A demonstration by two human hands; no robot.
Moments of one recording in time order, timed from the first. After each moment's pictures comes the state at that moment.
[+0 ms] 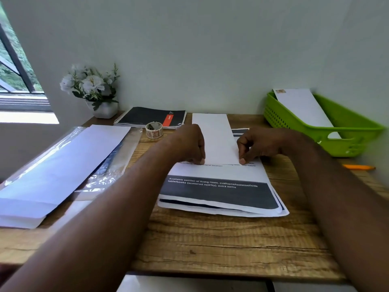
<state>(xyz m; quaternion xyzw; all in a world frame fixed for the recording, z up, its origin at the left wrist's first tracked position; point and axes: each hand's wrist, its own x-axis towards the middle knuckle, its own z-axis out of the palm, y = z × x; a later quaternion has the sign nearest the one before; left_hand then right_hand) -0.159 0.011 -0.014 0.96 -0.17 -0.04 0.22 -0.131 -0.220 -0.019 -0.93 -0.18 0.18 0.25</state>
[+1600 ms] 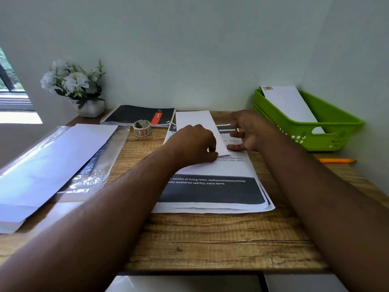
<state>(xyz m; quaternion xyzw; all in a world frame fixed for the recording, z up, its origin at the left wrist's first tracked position) -0.164 -0.022 -0.028 0.94 -0.32 0.14 0.06 -0.144 -0.181 -0.005 -0.72 0.16 0.04 0.67</state>
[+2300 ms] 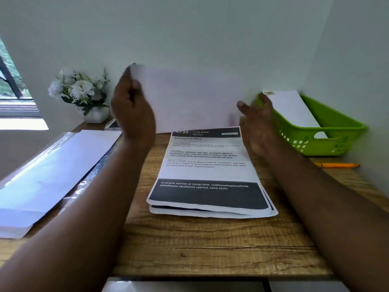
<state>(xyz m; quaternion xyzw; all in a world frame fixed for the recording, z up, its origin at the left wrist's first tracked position) -0.144 0.047 0.009 0.62 -0.07 0.52 0.59 -0.125 -0.200 -0.020 -0.55 -0.01 -0.15 0.82</state>
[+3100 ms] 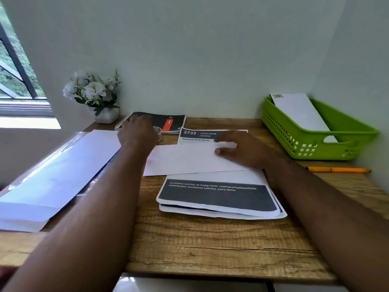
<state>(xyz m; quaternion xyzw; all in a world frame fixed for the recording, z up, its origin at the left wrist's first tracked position) -0.127 0.087 -0.024 0.97 0.11 0.18 0.15 -0.126 -0.193 -0.055 -0.94 -0.21 -0.08 0.24</state>
